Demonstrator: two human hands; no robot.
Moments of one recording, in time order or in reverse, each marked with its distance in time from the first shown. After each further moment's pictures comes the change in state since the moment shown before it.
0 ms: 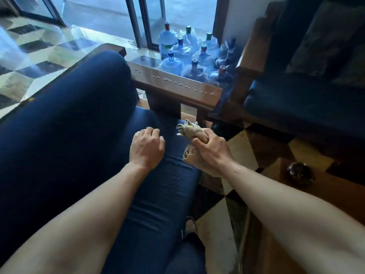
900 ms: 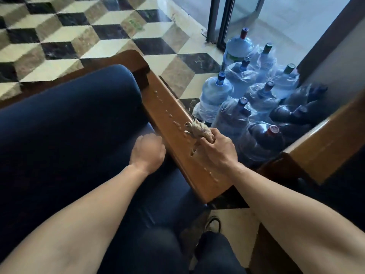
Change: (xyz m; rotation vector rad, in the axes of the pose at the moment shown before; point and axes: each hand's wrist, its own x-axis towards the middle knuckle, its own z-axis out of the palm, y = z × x) left_hand 0.368 0.036 0.105 0.065 -0.118 -0.504; right_hand 0.518 -0.021 -0.063 -0.167 -0.388 -0.312
